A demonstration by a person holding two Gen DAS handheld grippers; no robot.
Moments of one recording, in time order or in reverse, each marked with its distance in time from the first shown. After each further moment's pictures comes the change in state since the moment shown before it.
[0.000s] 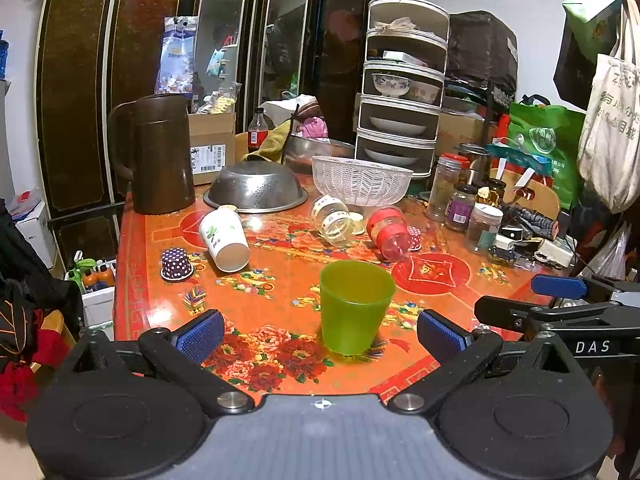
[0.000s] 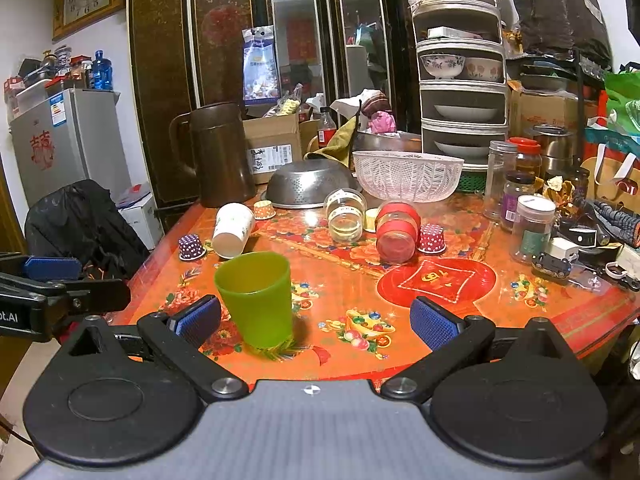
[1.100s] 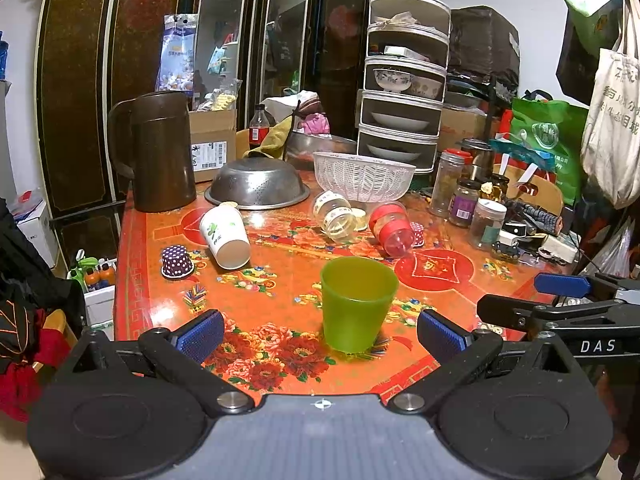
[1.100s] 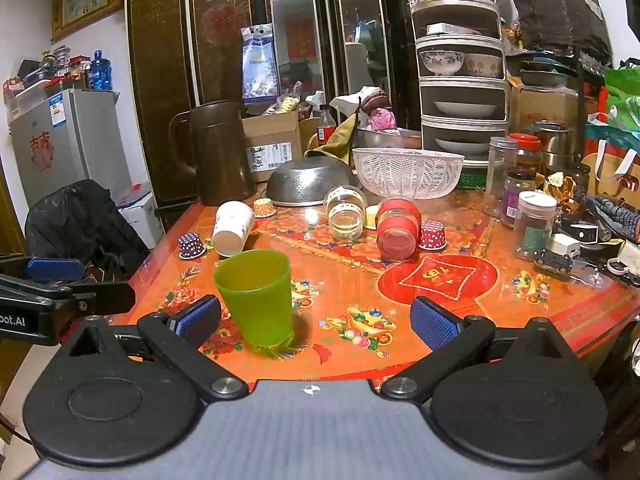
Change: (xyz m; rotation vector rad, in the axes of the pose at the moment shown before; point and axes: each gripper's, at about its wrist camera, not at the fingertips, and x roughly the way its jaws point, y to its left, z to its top) left arm 0.005 -0.001 0.000 0.008 0.013 0.008; right arm 0.002 0.001 -0.002 0.002 0.006 0.000
